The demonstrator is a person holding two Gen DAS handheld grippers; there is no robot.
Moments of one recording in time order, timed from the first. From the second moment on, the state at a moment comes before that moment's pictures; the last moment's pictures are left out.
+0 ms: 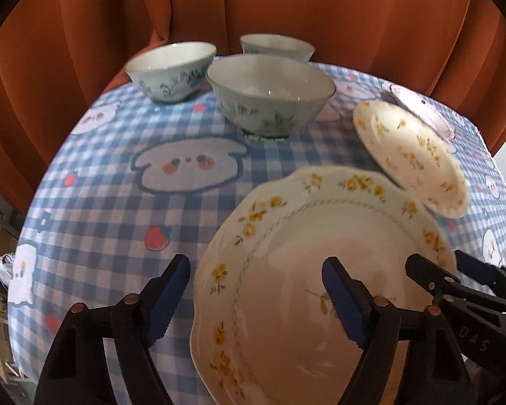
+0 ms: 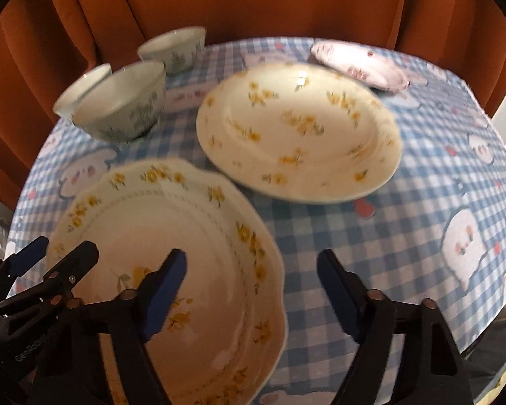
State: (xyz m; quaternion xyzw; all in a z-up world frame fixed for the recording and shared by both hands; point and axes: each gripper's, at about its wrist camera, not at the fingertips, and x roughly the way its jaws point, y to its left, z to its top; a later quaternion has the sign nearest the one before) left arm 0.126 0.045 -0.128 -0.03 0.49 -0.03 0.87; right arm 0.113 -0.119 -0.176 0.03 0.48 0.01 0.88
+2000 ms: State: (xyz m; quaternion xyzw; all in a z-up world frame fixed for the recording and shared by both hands) left arm 0.144 -0.204 -0.103 -0.02 0.50 -0.07 0.87; right arm 0.113 -0.357 -0.144 0.05 0.49 0.01 0.87
